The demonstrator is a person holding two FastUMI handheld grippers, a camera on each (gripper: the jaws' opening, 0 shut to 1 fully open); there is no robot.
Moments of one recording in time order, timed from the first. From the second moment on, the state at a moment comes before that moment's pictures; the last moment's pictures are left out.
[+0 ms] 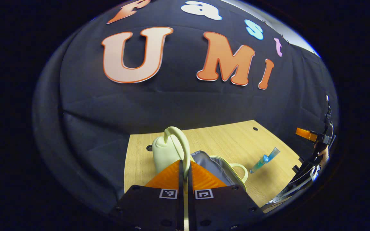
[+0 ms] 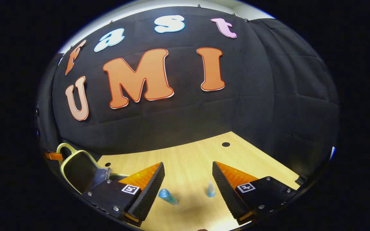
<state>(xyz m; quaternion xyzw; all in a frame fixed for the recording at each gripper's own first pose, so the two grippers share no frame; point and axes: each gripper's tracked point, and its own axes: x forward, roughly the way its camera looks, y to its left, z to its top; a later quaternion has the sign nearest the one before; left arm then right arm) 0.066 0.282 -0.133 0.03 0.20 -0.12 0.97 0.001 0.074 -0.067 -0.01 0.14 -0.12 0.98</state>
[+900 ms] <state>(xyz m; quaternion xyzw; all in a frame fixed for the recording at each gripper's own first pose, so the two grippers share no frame) 0.051 0.519 -0.382 -0.18 0.35 0.04 0.92 -0.015 0.148 -0.098 -0.01 0.17 -0.13 0.98</state>
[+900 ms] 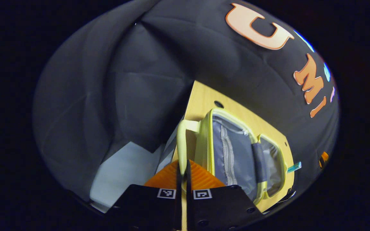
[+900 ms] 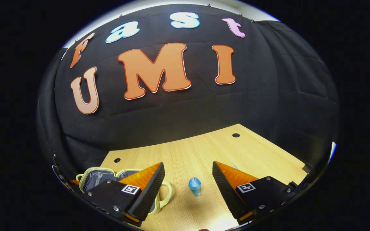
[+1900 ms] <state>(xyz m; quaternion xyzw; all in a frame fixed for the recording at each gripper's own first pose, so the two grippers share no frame) 0.055 0.337 -0.156 -0.05 0.14 0.10 0.98 -0.005 0.055 -0.111 -0.10 0.20 -0.09 0.97</state>
